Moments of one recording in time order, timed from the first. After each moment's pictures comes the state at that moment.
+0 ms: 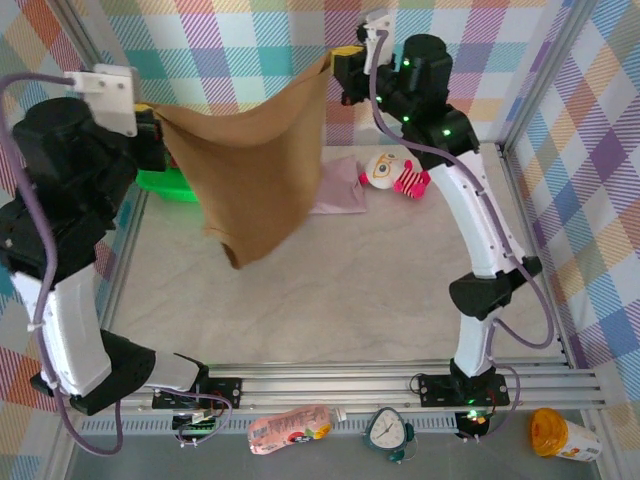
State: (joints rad) left arm -0.37 1.38 2.49 -1.22 -0.41 0.10; right arm 0.53 1.92 2.51 -0.52 -0.21 0.06
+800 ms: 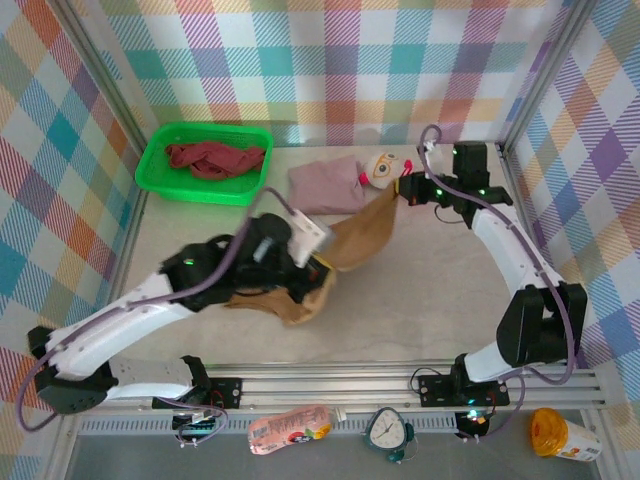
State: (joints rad) left arm -1.11 1.20 1.38 -0.82 0.04 -0.29; right arm 0.10 1.46 1.25 -0.42 -0.62 0.07
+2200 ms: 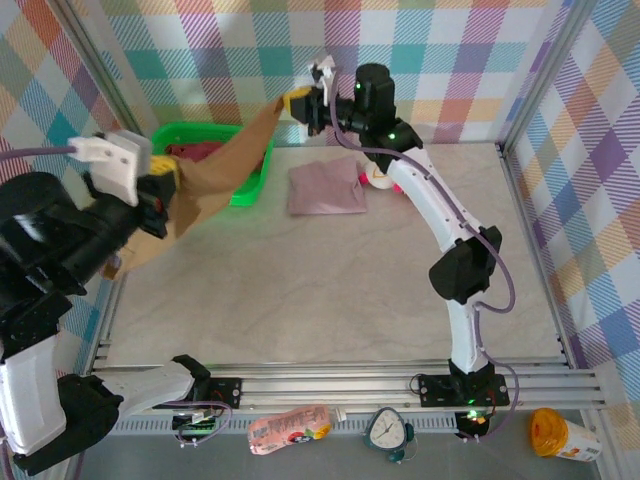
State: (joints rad) left arm -0.59 1.08 2.07 -1.16 -0.14 0.09; right arm 0.53 2.06 2.22 -0.22 -0.63 0.11
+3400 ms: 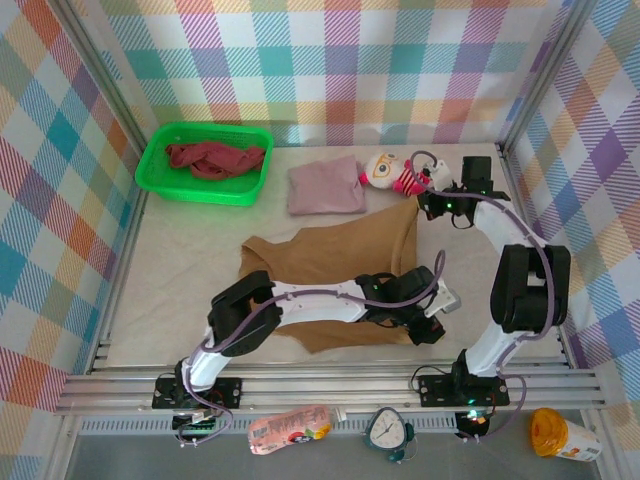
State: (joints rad) left arm -1.25 2.13 1.60 -0.25 0.41 -0.30; right arm -0.03 1.72 1.22 -0.34 -0.52 -0.40
